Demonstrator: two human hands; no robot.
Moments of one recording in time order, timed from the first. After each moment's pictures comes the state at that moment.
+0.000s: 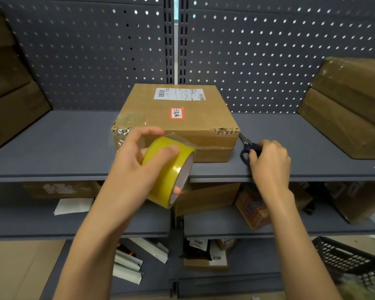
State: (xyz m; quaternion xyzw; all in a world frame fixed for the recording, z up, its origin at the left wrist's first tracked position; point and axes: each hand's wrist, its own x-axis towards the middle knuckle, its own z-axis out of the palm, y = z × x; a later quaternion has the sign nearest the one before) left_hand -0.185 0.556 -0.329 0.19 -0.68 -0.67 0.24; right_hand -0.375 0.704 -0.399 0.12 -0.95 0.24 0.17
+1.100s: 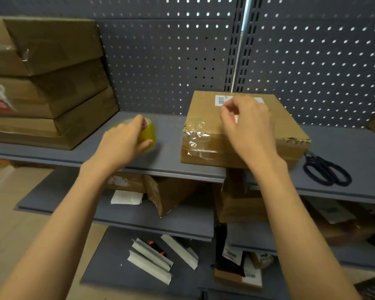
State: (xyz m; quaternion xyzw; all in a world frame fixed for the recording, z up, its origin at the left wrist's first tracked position) left_hand -0.159 0.377 -0.351 0.27 -0.95 -0.02 0.18; right_hand -0.305 0.563 -0.325 0.37 -0.84 0.35 0.21
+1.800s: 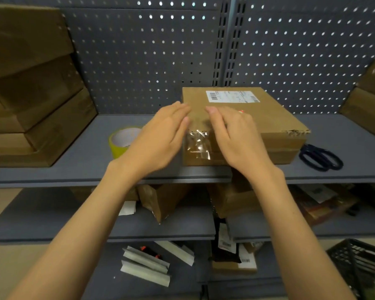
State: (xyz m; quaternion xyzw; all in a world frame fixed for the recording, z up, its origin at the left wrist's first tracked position) left_hand -0.198 0.392 -0.343 0.01 -0.96 -0.17 0.24; right_hand -0.279 0.540 -0.342 0.39 -0.83 0.37 0.16
